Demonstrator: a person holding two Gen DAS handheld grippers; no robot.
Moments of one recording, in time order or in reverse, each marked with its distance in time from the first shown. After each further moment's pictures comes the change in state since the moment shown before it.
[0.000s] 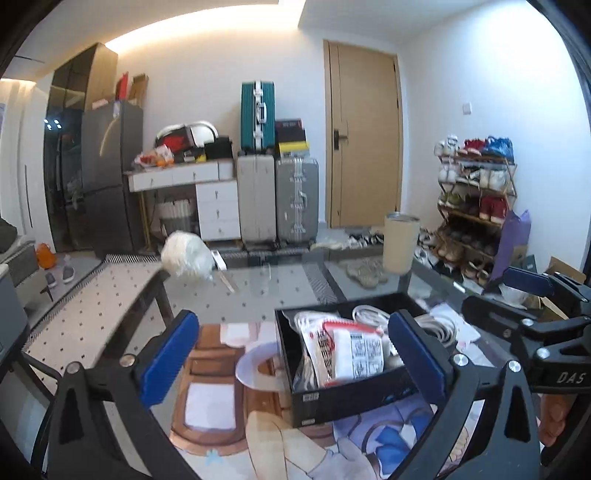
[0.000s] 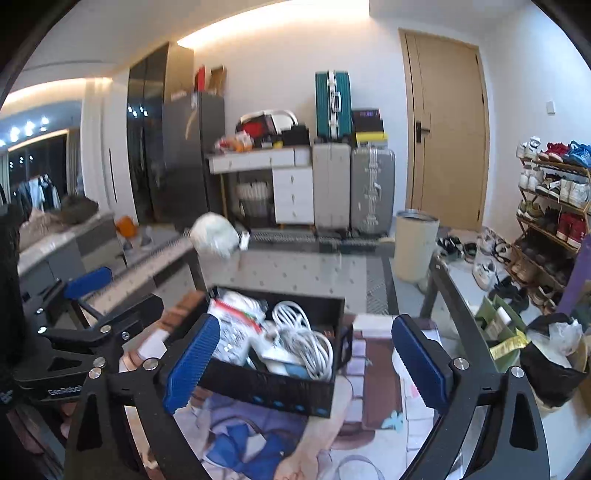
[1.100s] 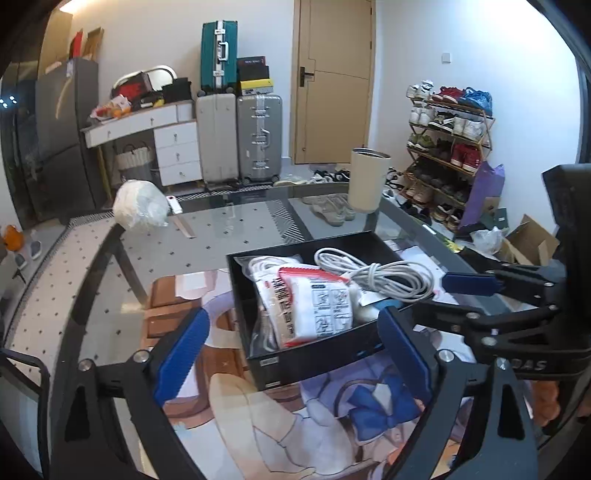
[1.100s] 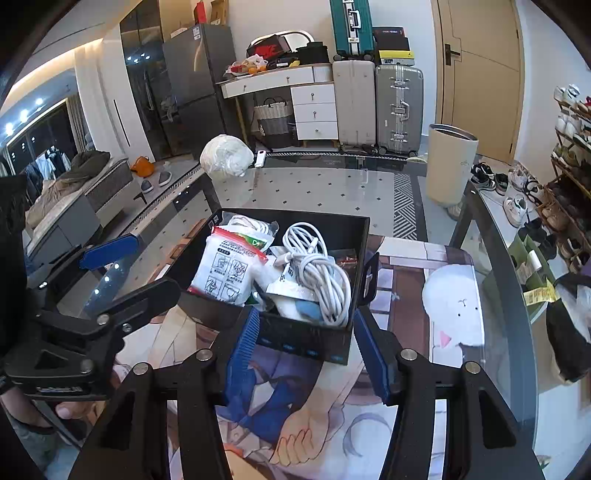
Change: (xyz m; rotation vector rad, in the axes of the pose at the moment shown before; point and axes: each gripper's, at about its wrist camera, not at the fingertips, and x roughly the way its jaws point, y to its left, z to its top) left arm 0.029 -0.016 -0.003 0.037 0.295 -0.142; right arm 0.051 -0.011 -0.009 0.022 0.362 0.120
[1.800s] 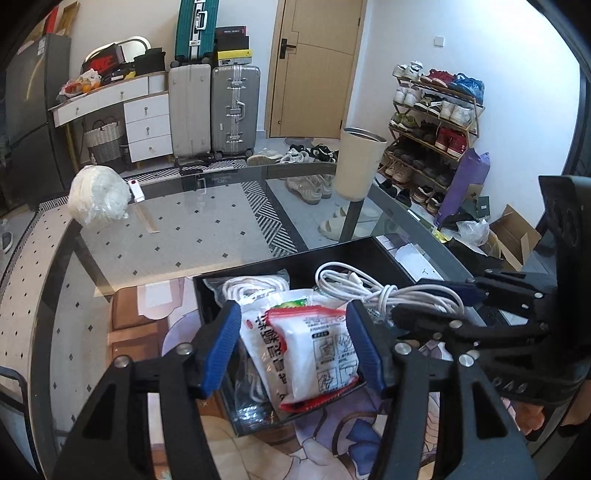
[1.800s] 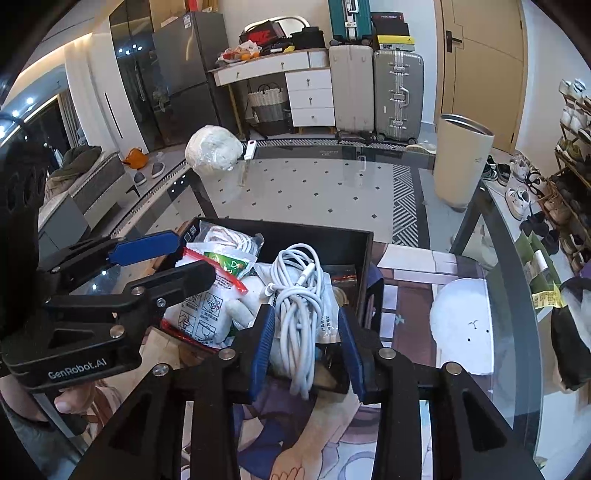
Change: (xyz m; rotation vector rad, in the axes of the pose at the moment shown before) left arm 0.054 0.009 0.036 -0.006 0.126 -0.129; right arm 0.046 -0.013 0.032 0.010 0.063 -0.007
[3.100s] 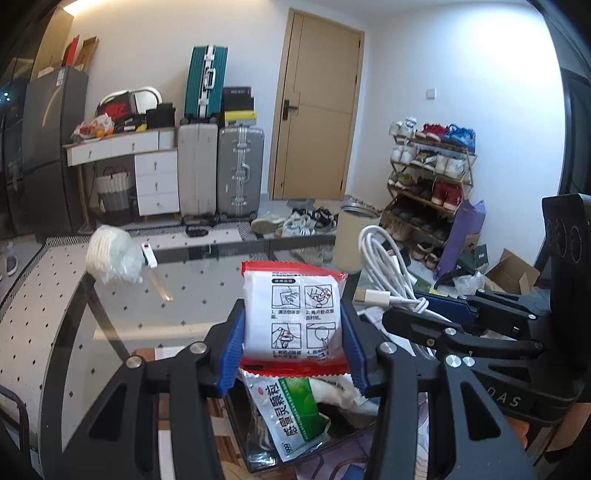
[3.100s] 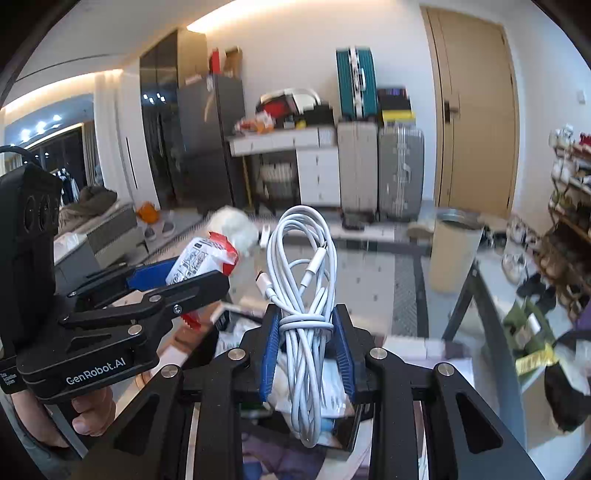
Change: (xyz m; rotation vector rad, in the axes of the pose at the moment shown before) left arm -0.029 0.005 0.023 0.002 -0.240 0.002; right arm -0.059 0.020 0.022 -0.047 -0.321 0.005
